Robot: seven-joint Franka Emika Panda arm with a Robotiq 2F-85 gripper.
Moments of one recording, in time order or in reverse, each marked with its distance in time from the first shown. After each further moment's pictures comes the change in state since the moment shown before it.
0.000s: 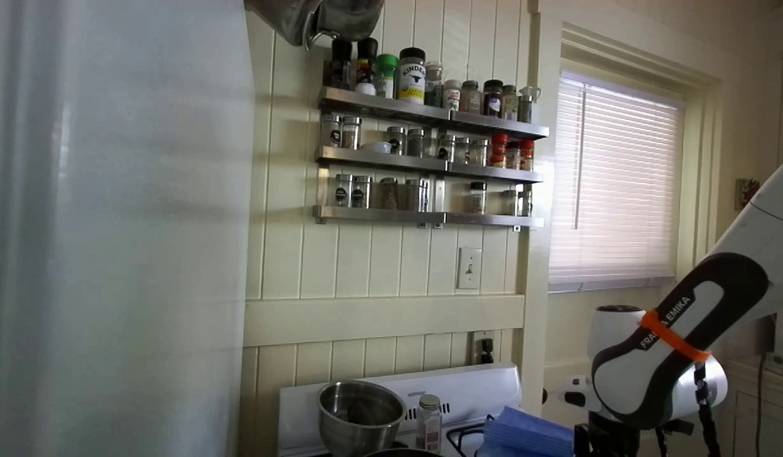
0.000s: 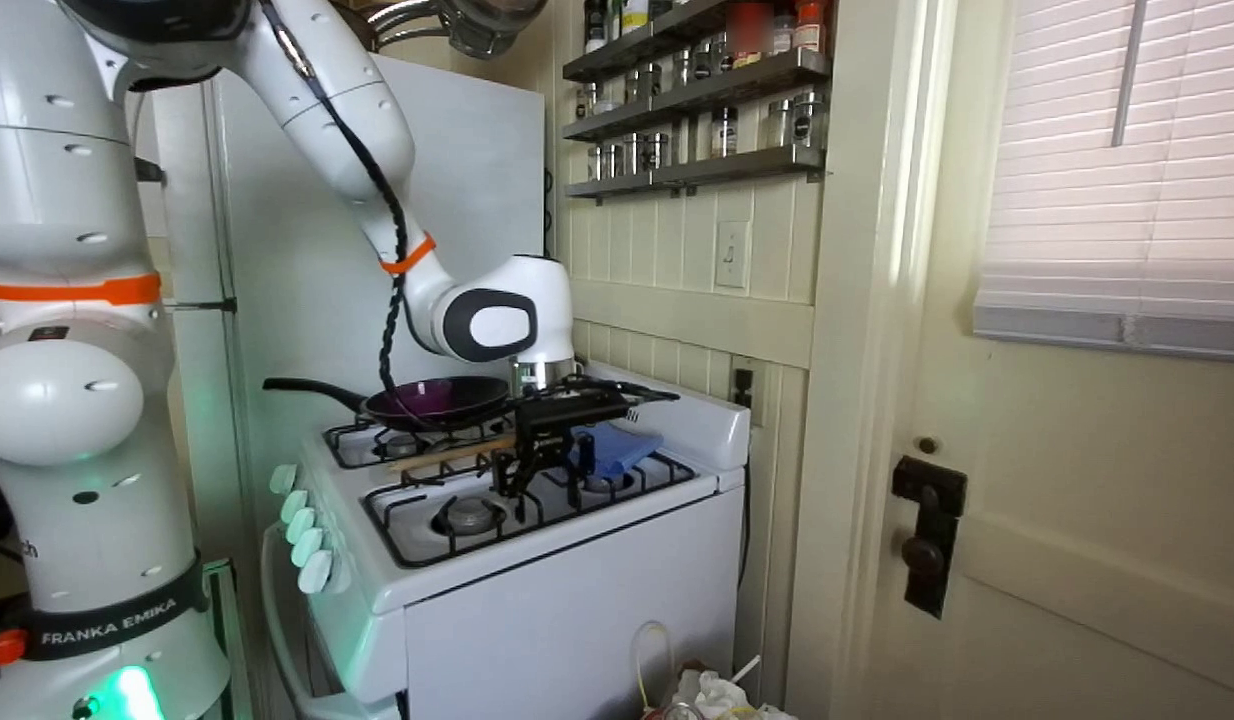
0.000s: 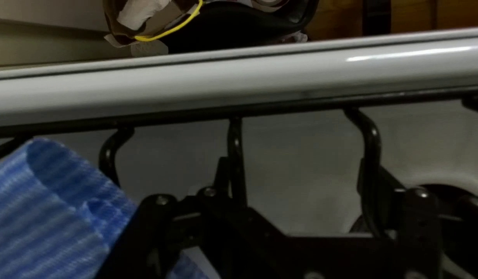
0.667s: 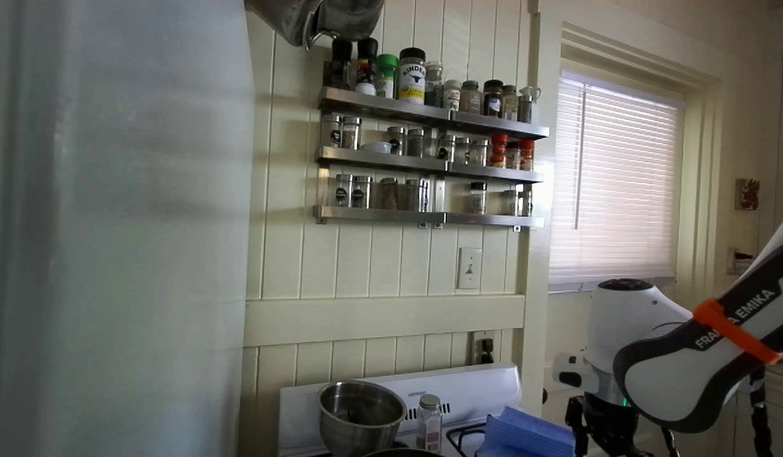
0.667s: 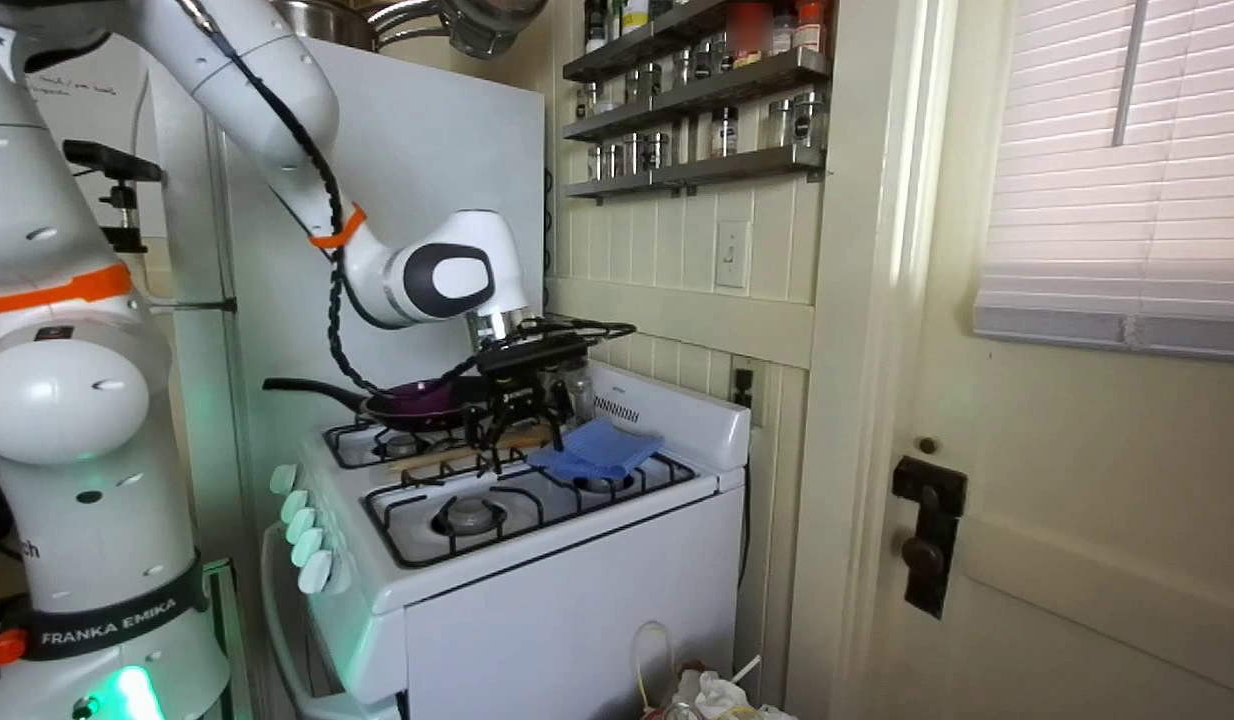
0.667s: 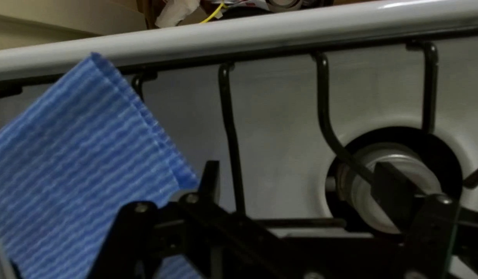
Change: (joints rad) arm 0.030 -0.236 0.077 -0.103 -0.159 -0.019 0.244
